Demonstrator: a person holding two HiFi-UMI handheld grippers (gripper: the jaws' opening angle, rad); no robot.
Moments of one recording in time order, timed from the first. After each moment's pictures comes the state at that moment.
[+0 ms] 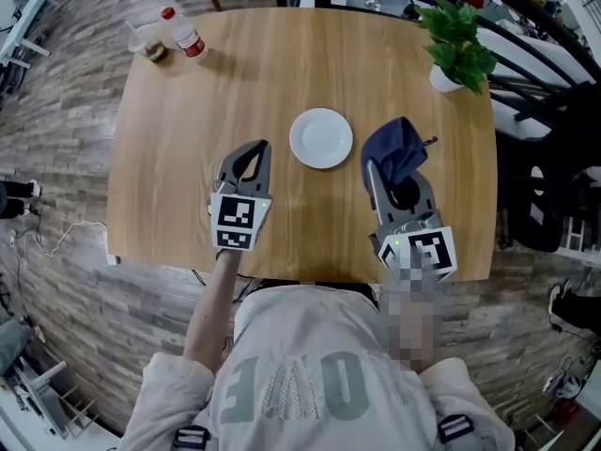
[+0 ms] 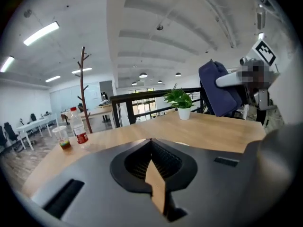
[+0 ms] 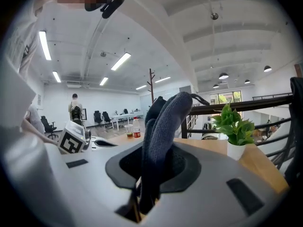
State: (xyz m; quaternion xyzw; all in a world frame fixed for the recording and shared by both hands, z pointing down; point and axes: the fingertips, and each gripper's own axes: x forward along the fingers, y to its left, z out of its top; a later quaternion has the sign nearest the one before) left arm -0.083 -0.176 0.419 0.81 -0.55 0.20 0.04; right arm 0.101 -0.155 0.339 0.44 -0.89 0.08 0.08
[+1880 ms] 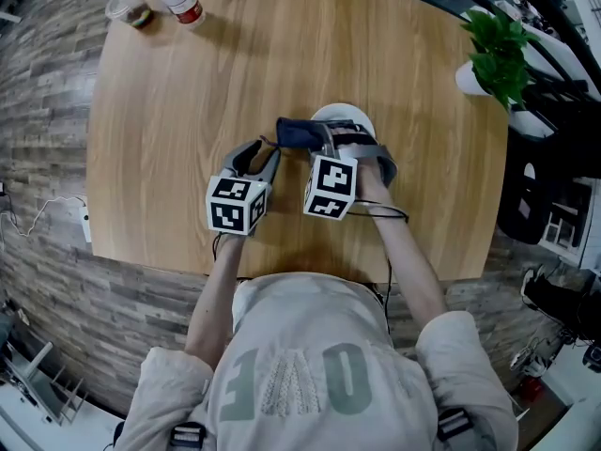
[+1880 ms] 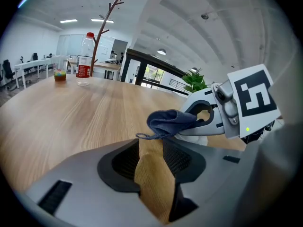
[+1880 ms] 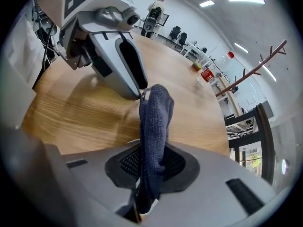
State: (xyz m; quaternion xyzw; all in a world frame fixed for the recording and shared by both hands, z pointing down) left arm -0.123 -0.186 0.546 0.78 -0.51 0.18 0.31; right arm -0.050 -0.214 0.557 0.09 -0.77 -0.21 0.59
